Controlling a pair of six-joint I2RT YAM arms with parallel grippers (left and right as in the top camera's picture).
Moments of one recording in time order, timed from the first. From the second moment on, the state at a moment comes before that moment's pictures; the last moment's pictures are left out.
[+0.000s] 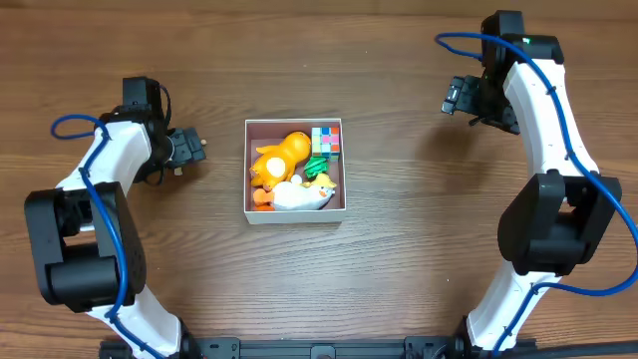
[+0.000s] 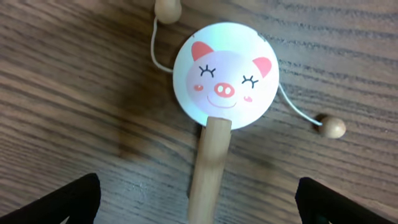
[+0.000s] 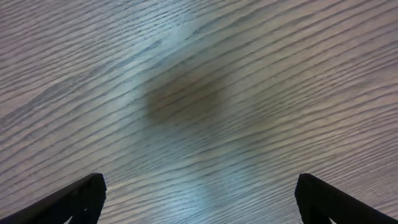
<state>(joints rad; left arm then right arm) 0.13 1.88 1.20 -0.65 -0.04 -0.28 -0.03 2.06 1.87 -1.23 0.16 0.33</state>
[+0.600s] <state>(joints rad) 0.13 1.95 1.20 -0.57 -0.08 -0.29 -0.03 2.06 1.87 -1.23 0.16 0.33</state>
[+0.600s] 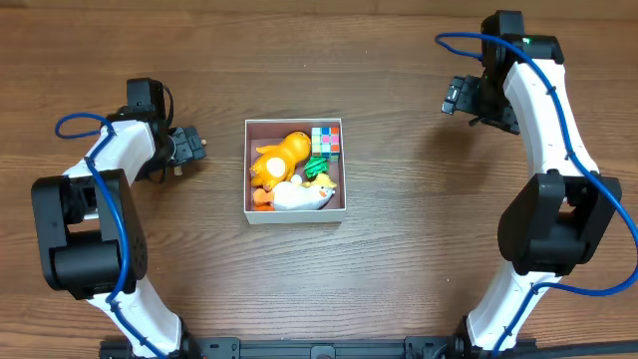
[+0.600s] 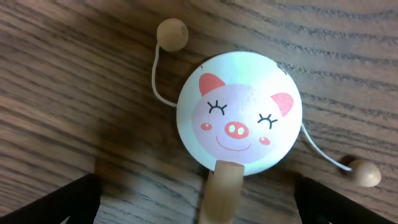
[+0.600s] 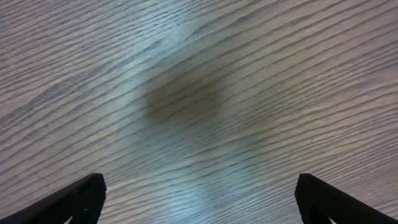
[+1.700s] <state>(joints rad) 0.13 1.99 1.40 -0.85 -0.04 -0.30 -0.03 2.06 1.87 -1.23 0.16 0.33</state>
